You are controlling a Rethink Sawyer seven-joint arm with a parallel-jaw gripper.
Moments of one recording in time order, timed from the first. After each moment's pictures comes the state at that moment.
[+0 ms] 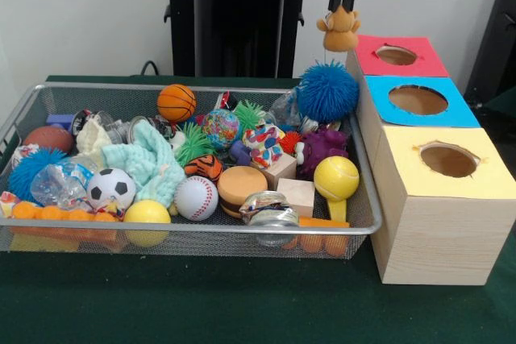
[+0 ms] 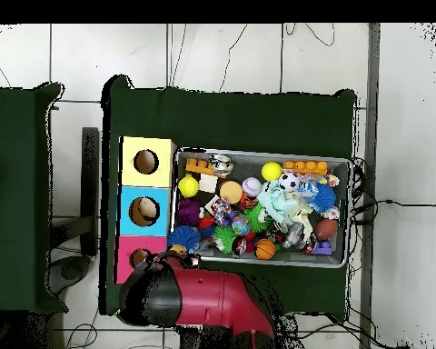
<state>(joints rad) -0.08 -1.02 -0.02 2.10 -0.02 0.51 1.66</state>
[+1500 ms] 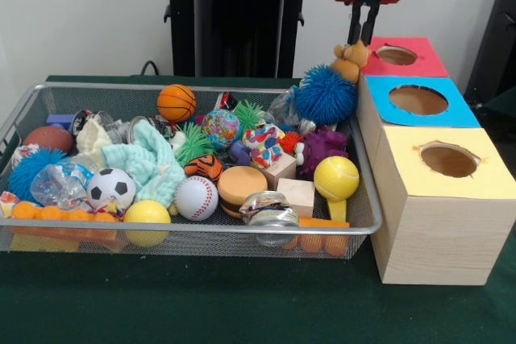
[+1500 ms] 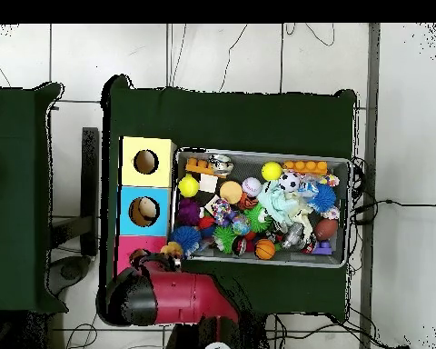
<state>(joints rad) 0.05 -0.89 -0.06 2.11 0.01 0.31 1.66</state>
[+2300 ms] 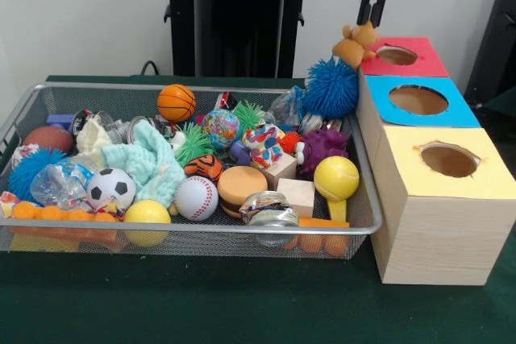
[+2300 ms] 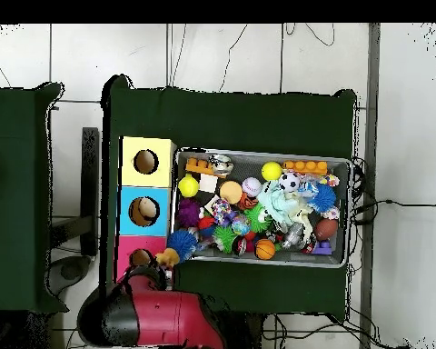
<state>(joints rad) 0.17 -0.94 -0.17 2.13 0.07 0.32 1.66</state>
